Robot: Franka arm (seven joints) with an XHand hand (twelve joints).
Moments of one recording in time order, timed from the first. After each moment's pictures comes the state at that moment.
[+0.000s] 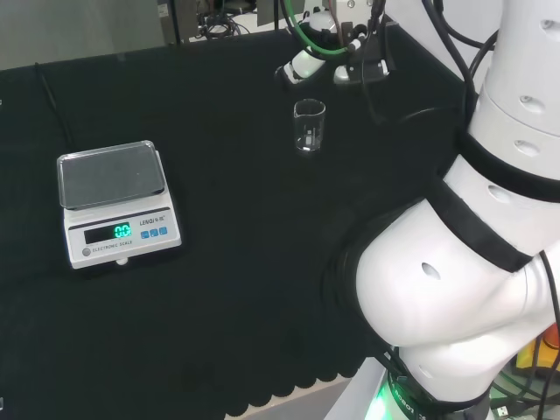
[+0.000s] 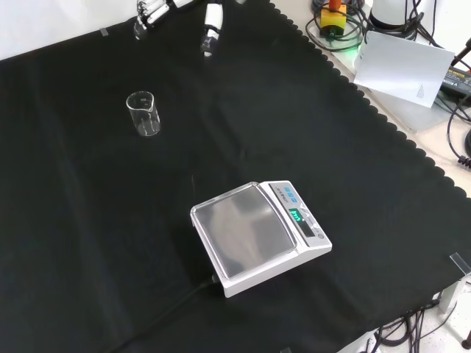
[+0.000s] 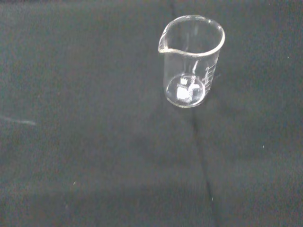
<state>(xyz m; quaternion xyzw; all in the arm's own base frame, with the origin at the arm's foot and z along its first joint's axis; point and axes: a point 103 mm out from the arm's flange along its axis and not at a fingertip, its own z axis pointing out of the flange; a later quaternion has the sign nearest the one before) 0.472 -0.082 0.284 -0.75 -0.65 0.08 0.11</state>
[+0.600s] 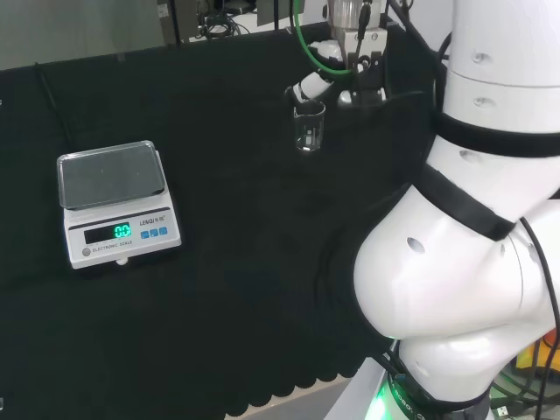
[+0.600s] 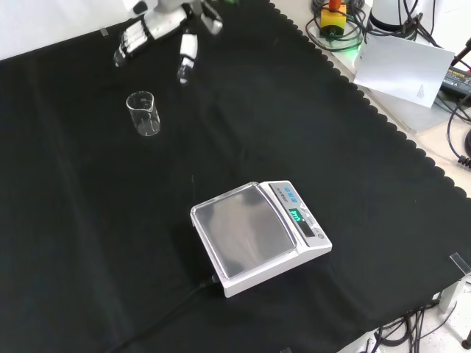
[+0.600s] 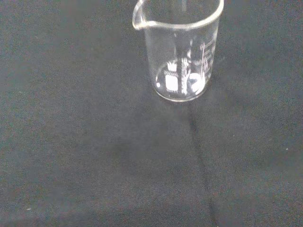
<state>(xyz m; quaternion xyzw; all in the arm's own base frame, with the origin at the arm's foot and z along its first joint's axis) 0.521 -0.115 0.197 -0.74 -0.65 0.07 0.14</state>
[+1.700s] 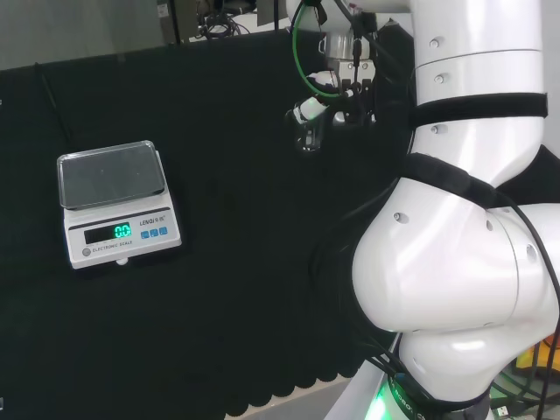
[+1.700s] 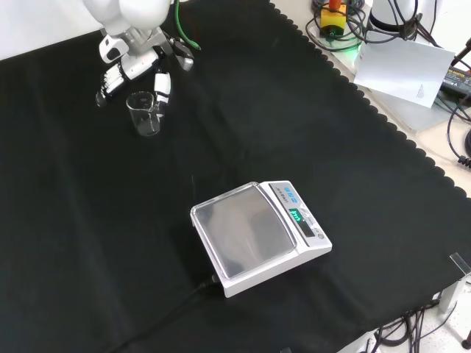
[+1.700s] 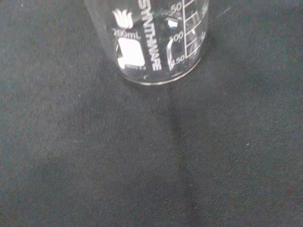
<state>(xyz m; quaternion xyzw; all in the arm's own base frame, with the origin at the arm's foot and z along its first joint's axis) 0.585 -0.142 0.102 -0.74 -0.65 0.08 0.18</state>
